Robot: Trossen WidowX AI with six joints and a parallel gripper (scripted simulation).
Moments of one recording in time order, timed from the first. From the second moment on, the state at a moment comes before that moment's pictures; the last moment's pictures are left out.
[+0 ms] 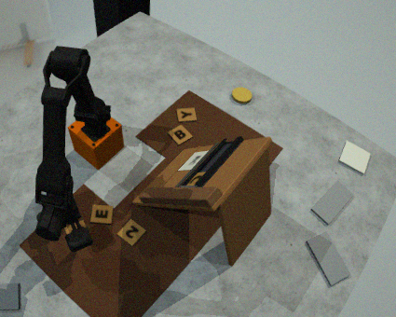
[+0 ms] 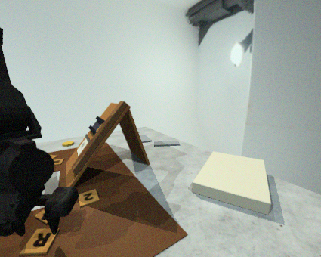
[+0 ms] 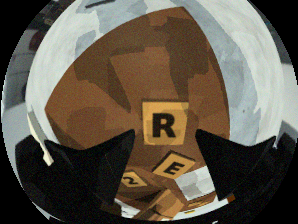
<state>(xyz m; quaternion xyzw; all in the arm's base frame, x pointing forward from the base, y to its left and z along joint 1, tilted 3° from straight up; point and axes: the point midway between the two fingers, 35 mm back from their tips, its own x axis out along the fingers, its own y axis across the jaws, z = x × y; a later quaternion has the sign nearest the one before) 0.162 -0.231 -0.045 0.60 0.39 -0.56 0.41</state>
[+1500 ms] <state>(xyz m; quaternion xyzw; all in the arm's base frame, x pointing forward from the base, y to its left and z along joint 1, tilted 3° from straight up) 0.163 -0.231 -0.063 0.60 0.39 -0.56 0.41</state>
